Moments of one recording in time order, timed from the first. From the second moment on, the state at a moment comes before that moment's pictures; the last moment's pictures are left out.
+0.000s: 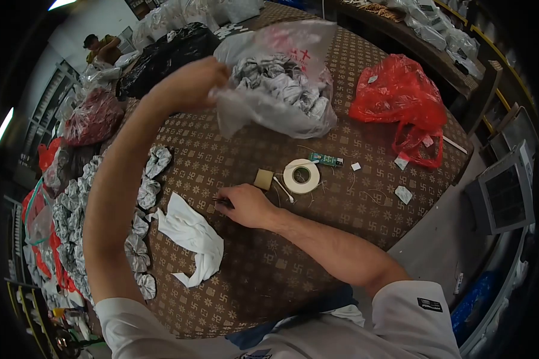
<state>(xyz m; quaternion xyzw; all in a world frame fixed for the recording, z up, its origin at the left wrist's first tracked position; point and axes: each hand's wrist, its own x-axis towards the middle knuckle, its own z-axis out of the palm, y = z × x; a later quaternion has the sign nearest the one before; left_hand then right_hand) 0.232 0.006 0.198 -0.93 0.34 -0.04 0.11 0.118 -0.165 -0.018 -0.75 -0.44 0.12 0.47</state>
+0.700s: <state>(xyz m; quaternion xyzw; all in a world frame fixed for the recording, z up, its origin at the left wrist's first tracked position) 0.341 -0.088 -0.005 -0.99 0.12 -0.05 -0.04 0.123 -0.162 -0.032 -0.70 -0.53 0.02 0.48</state>
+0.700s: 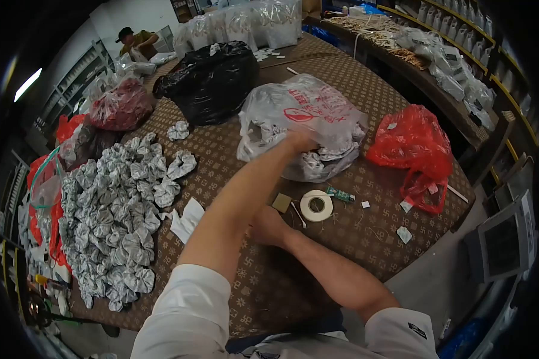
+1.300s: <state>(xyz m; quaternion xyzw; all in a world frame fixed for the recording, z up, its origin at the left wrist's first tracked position) 0.272 0.005 0.227 -0.97 0.16 -0.11 -0.14 0.158 -0.169 0.007 -0.73 -0.56 0.20 0.35</state>
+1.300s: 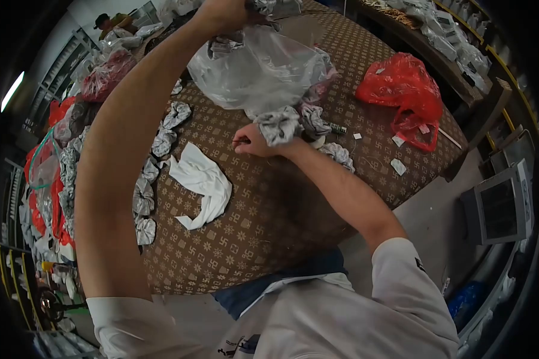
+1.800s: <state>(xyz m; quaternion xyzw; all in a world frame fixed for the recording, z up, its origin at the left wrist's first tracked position) 0.090 0.003 0.147 -1.00 0.01 -0.06 -0.04 0.112 -0.215 0.053 -0.70 -0.56 0.43 0.10</state>
